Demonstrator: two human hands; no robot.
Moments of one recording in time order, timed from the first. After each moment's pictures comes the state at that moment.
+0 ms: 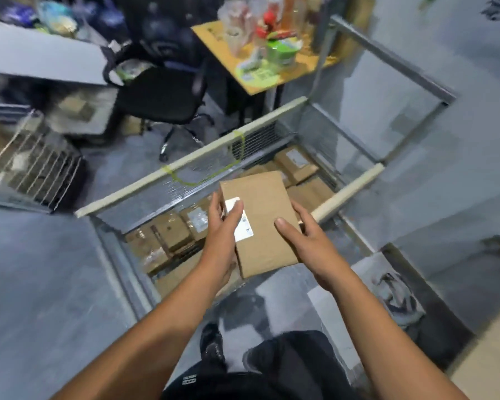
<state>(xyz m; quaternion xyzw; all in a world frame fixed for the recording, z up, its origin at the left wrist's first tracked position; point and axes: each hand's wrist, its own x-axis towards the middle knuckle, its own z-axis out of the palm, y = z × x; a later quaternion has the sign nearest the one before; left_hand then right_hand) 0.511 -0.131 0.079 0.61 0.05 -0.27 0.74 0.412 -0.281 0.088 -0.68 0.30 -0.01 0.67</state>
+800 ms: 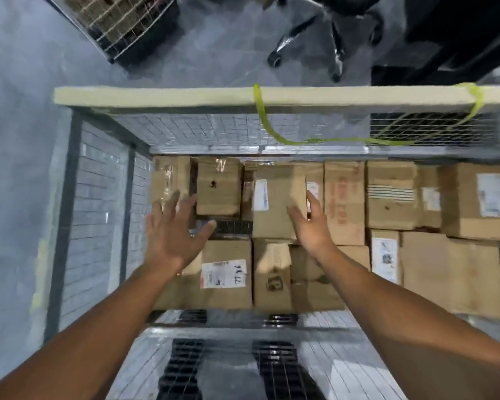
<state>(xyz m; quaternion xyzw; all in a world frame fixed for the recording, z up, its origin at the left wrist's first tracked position) 0.705 0.003 -0.321 0.95 0.15 -0.22 0.16 0.756 -0.286 -0.375 -0.77 0.23 0.28 0.52</state>
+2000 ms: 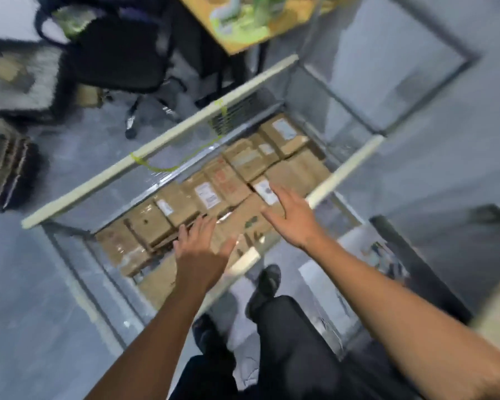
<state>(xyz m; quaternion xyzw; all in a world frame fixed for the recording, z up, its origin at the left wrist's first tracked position) 0.568 -0.103 -0.047 0.92 -0.14 -0.25 0.26 0.510 -0.332 -0.031 -0.91 0.26 0.08 0.32</state>
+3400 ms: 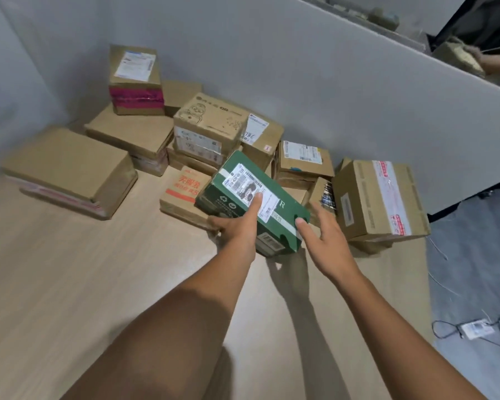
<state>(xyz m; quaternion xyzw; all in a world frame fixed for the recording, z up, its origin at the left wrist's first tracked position) -0.308 -0.520 0.004 0.56 -0.47 -0.68 0.03 -0.329 -0.353 0.063 -0.13 0.93 -0.34 0.09</state>
